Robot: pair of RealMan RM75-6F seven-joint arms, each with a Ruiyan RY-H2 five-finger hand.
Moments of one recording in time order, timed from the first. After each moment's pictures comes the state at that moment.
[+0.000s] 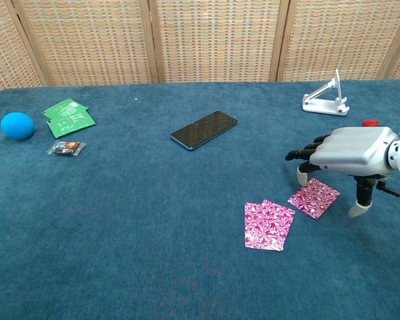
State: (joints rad) left arm -0.09 -0.97 -0.04 -1.76 1.31 1.35 0.02; right arm 0.86 -1.41 -0.09 -1.42 -1.18 0.78 -0.56
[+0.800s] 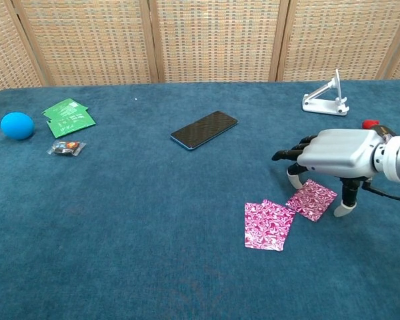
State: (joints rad) left arm -0.08 -0.97 -0.04 -1.76 1.31 1.36 0.02; right arm 0.84 -1.46 -0.05 -1.33 -1.32 0.78 -0.46
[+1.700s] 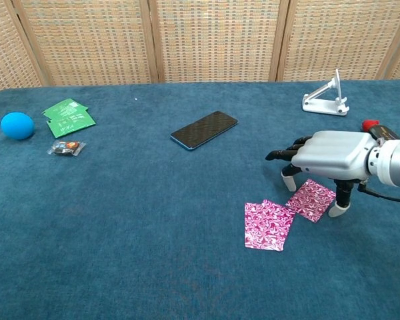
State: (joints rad) left arm -0.08 -0.97 -0.04 -1.76 1.31 1.36 0.02; right arm 0.82 -1.49 -0.03 -1.29 -1.37 0.77 -0.41
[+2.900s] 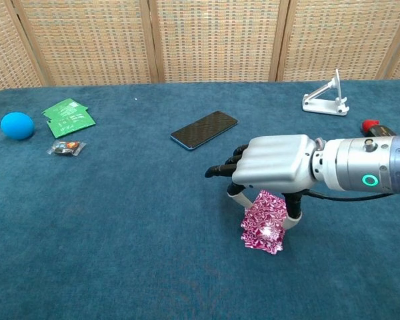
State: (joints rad) left arm -0.09 -0.97 -0.04 -1.75 1.30 1.34 0.01; right arm 0.95 -1.50 0.02 -1.47 -1.41 0.68 -0.60
